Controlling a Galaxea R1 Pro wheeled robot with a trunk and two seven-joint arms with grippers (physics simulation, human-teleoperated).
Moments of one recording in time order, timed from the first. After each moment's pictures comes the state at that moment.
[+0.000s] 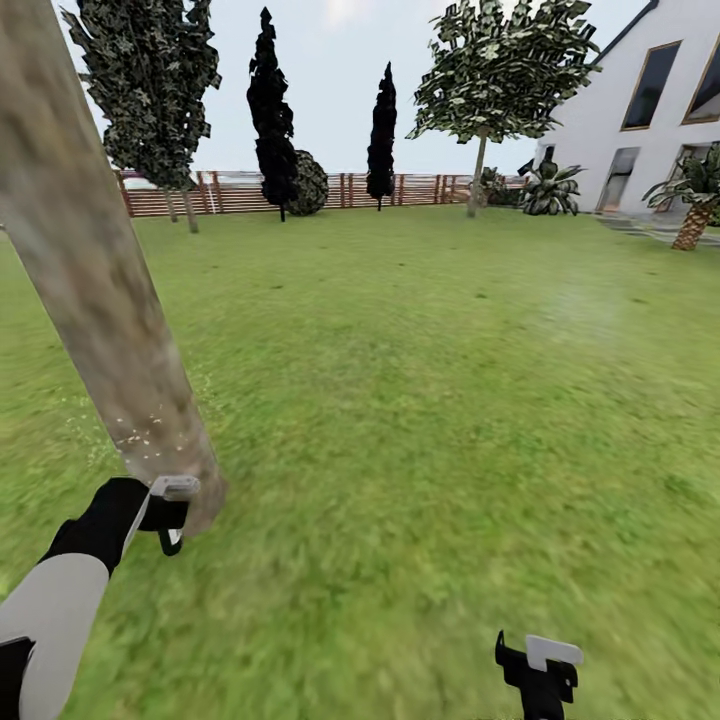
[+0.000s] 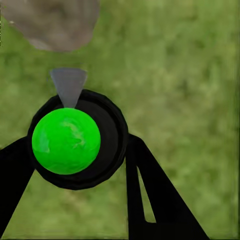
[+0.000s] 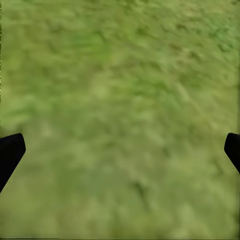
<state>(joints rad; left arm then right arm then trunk) -0.85 0.22 0.26 -0.59 -0.37 0.76 -0.32 -0.50 -0.02 -0.11 -0.04 0.09 -0.57 -0.35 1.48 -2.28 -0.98</state>
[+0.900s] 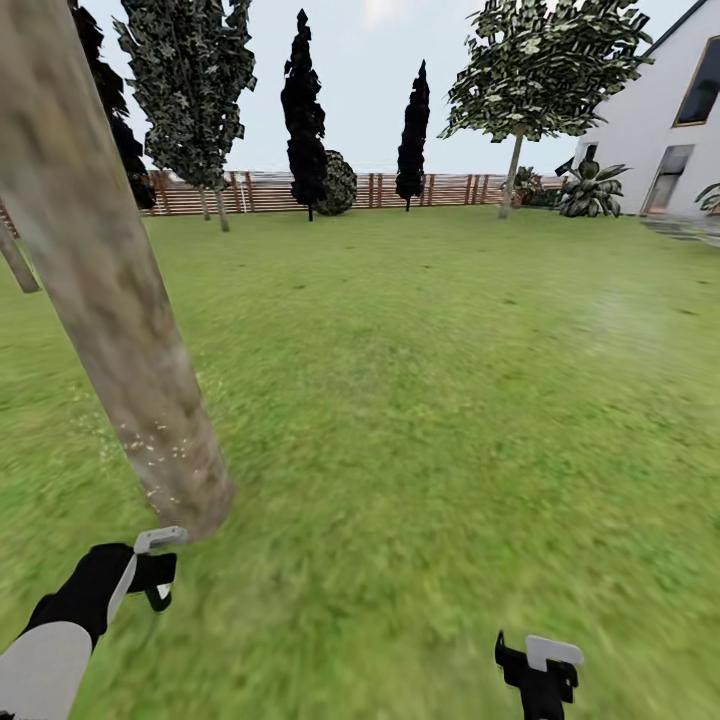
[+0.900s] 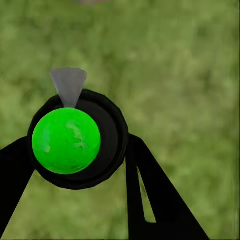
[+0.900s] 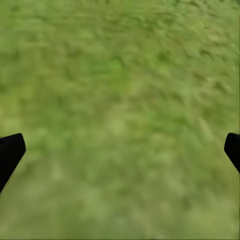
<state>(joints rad) -0.67 0.21 0.35 -0.57 -0.21 0.62 -0.18 -0.49 -0.02 -0.11 -0.04 0.09 -0.57 -0.35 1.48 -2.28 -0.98</state>
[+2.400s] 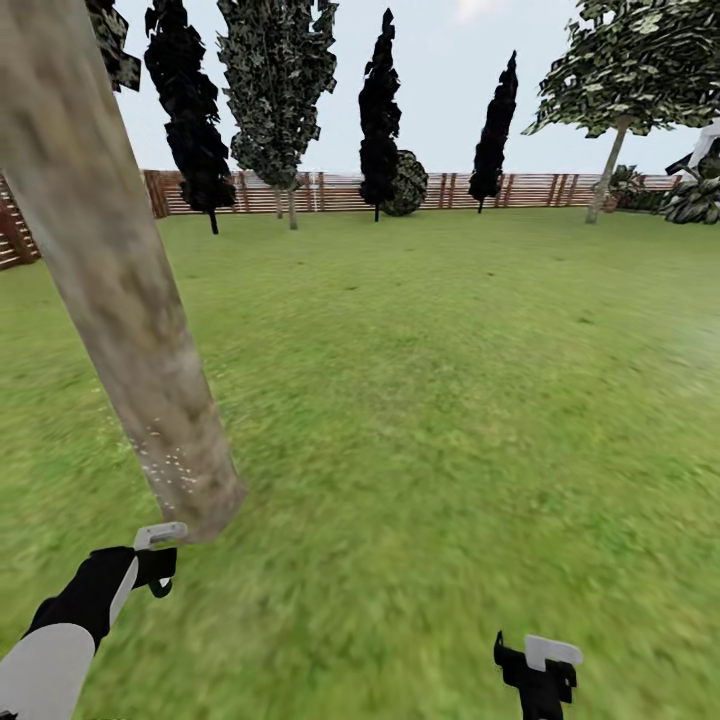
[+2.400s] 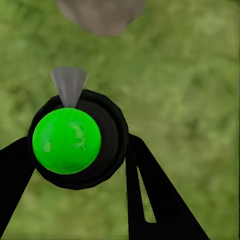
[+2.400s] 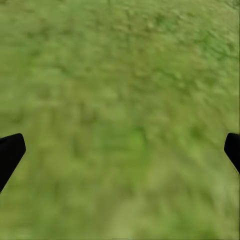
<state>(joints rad) -0.67 0.20 0.38 -0.56 -0.22 0.51 -0.15 -0.50 -0.02 -0.11 -0.04 0.09 -0.57 -0.35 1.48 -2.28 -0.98</state>
